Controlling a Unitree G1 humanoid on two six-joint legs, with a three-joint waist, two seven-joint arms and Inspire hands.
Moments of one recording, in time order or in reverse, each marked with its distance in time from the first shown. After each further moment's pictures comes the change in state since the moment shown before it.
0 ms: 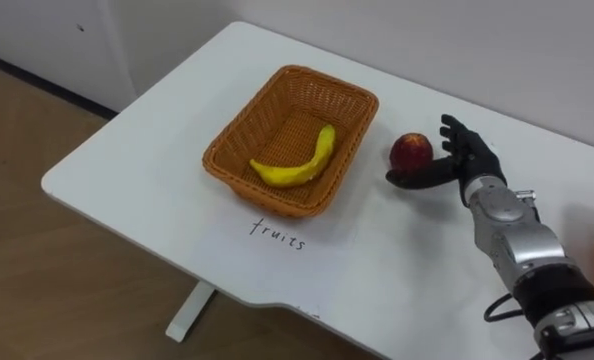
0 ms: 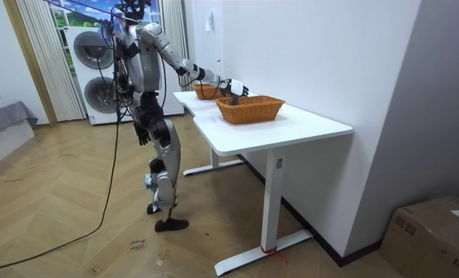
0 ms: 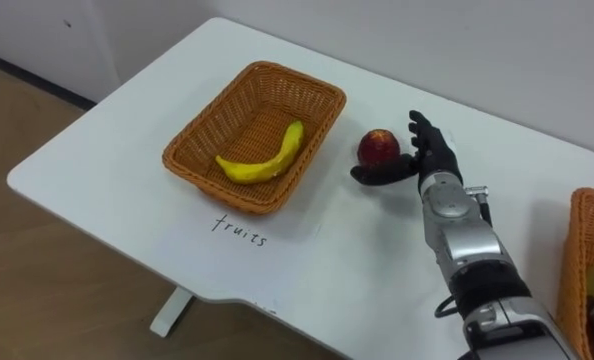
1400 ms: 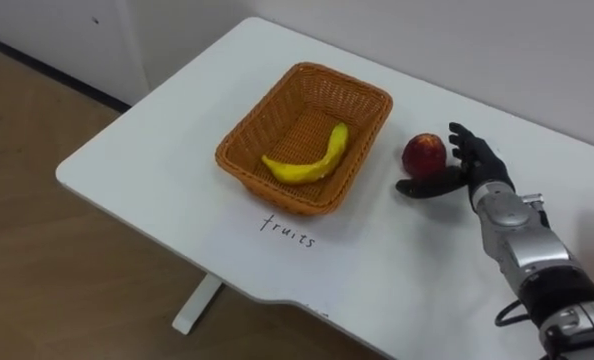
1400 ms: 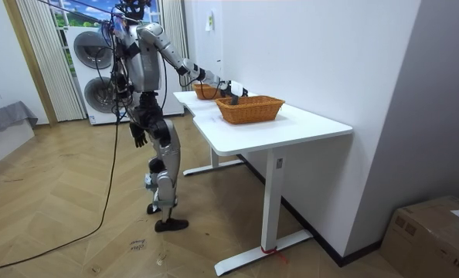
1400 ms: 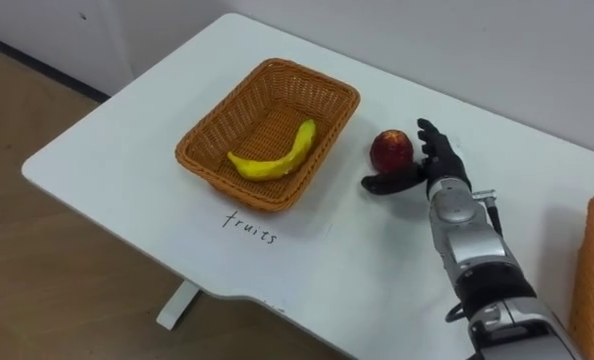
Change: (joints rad) left arm 0.029 0.010 0.003 0.002 0.005 0.004 -0.057; right arm -0.005 -0.018 0.000 0.056 -0.070 -0.012 0.001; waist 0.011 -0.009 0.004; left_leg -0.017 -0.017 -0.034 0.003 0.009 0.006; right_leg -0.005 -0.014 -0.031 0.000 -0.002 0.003
